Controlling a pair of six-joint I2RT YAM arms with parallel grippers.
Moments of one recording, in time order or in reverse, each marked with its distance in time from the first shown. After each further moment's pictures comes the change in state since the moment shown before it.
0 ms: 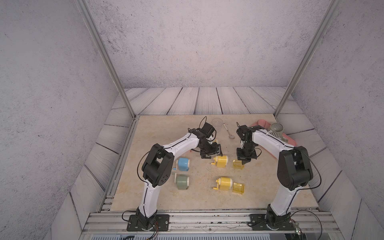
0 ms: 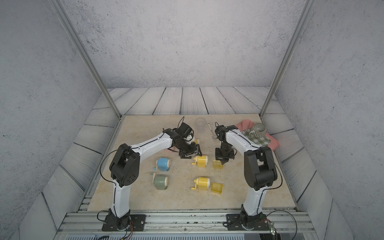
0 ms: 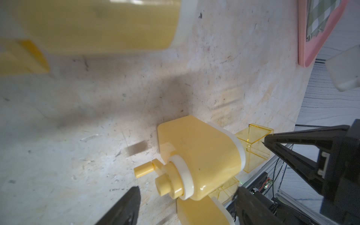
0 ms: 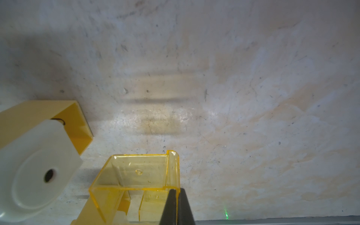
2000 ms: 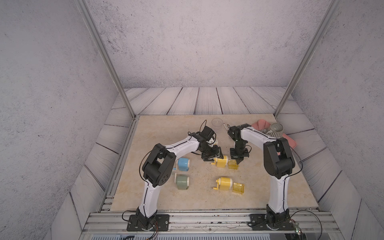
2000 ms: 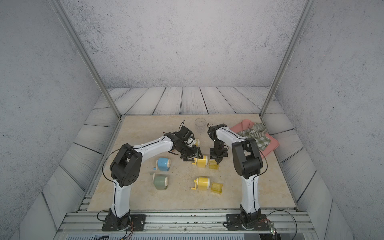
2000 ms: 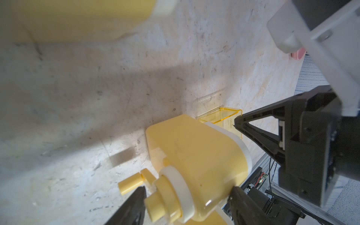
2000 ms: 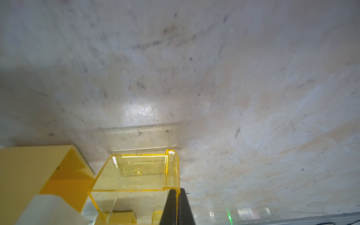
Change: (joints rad) left arm 0.003 0.005 -0.095 0.126 0.062 -0.010; right arm 0.071 0.239 0.176 -0.054 0.029 0.037
